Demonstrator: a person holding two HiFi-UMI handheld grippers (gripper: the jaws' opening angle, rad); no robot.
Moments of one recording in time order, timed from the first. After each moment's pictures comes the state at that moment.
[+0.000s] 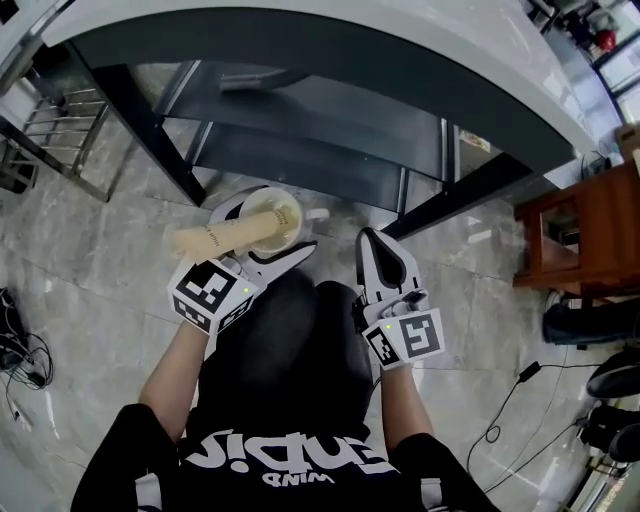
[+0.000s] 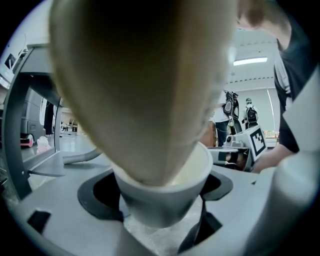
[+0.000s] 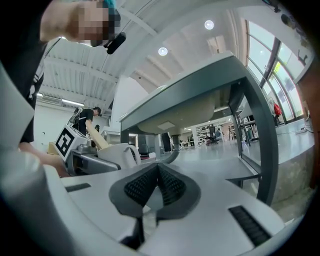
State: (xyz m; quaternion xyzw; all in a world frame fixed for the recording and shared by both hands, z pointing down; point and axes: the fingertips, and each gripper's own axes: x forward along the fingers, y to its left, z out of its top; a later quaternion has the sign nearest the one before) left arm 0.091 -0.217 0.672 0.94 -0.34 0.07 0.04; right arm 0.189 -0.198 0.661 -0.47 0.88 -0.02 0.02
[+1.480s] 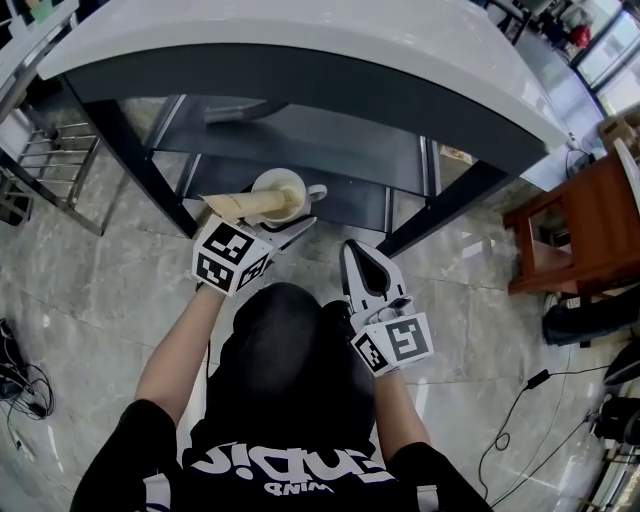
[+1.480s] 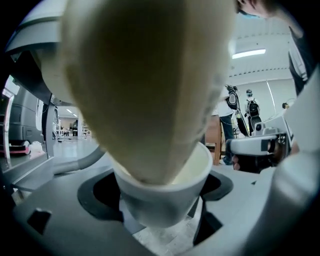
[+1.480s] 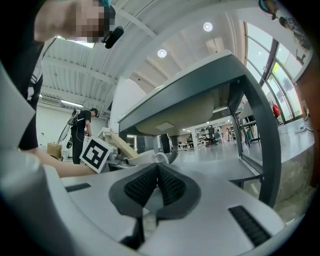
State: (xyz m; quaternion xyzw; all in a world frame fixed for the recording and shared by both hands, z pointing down) left arm 0.112 -0.304 0.693 0.93 -0.35 0.08 0.02; right arm 0.187 -0.209 0.661 -0.48 0.88 -0.02 0.03
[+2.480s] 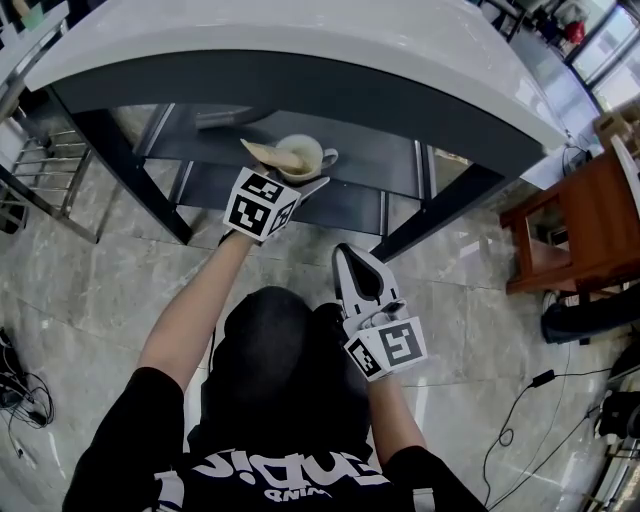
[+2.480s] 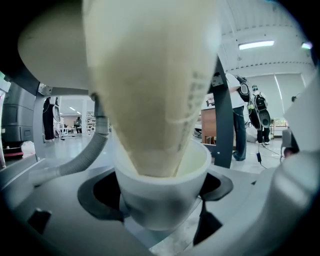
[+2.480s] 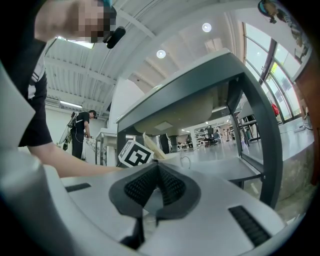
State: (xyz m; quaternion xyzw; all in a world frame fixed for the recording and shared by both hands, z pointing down) left arm 0.149 -0.406 0.715 0.92 -0.37 0.12 0.03; right arm 0.186 -0.216 0.663 -0.48 0.87 -0.02 0.04
